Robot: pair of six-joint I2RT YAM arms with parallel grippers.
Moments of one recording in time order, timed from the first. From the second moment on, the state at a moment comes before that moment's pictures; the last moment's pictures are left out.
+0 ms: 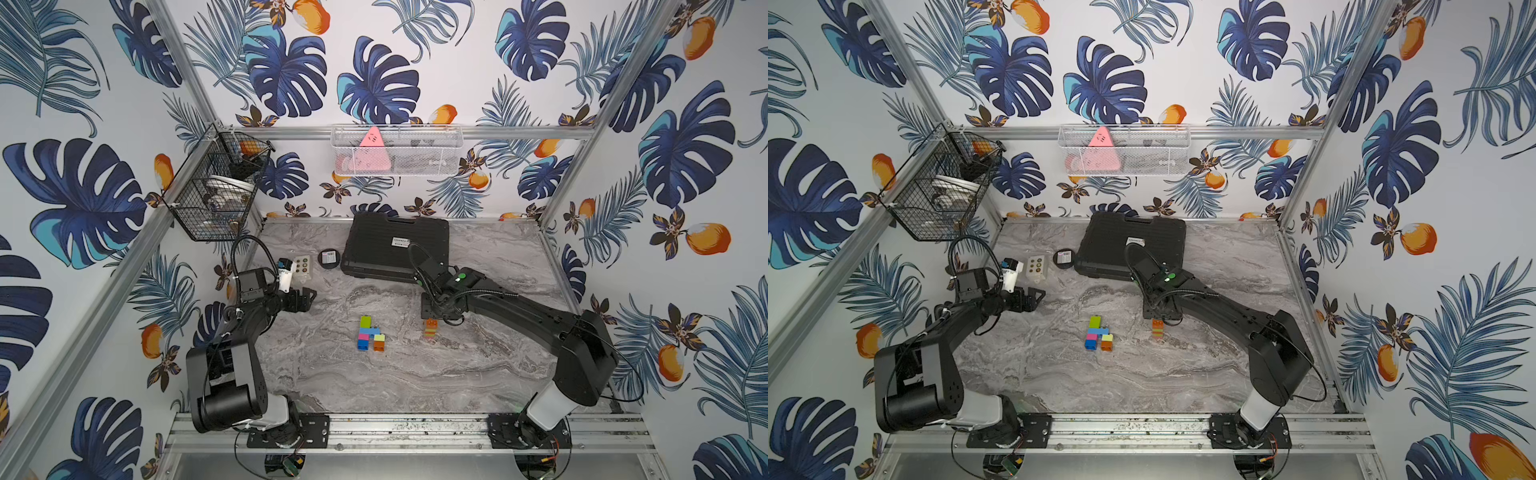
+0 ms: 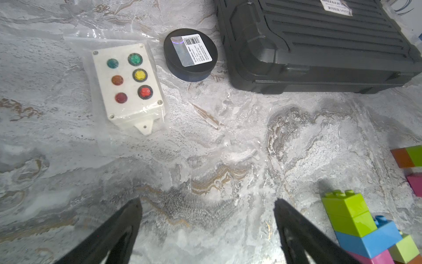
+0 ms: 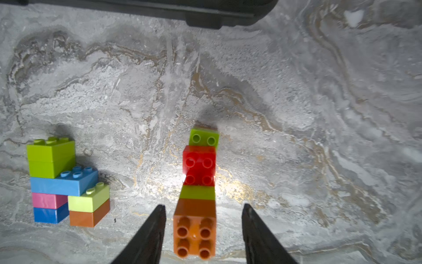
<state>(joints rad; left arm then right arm) 0.37 1.43 0.74 -0.16 0.58 0.26 0.76 1.65 1.36 -0.98 0.24 0.74</state>
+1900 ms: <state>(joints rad) -0.70 1.67 1.38 -0.78 0.26 -0.16 0.59 1.56 0.81 -0.34 -0.25 0.93</state>
